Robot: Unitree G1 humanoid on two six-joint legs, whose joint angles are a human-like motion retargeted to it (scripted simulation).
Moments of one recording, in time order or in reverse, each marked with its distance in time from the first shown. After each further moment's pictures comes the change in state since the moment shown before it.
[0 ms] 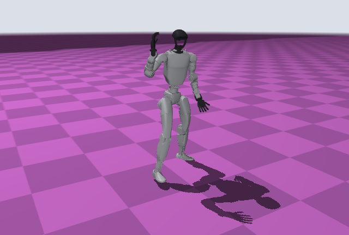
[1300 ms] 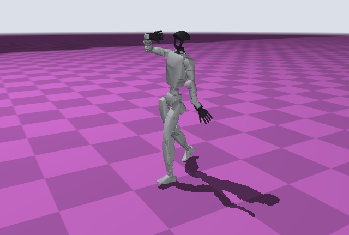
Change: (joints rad) left arm -0.070 0.355 -0.220 0.458 1.702 0.565 0.809; right arm -1.099 -0.082 1.181 0.660 -1.416 -0.028 -0.356; waist 0.401 -0.141 -0.085; left_leg -0.422 -0.023 -0.326 0.367 0.162 0.081; right_leg 0.970 0.593 0.299 -0.221 -0.086 0.003
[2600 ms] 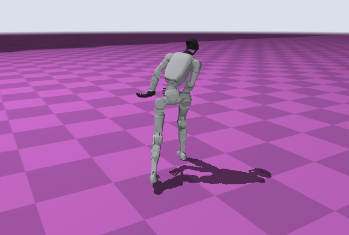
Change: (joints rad) left arm -0.128 -0.057 -0.938 -0.572 0.113 -0.707 -1.428; right arm 1.016 0.927 0.367 0.867 0.662 -0.303 0.652; waist -0.511 0.524 0.478; left_leg 0.639 -0.037 0.077 -0.230 -0.393 -0.076; right_leg -1.292 -0.029 -0.105 0.169 0.282 -0.178
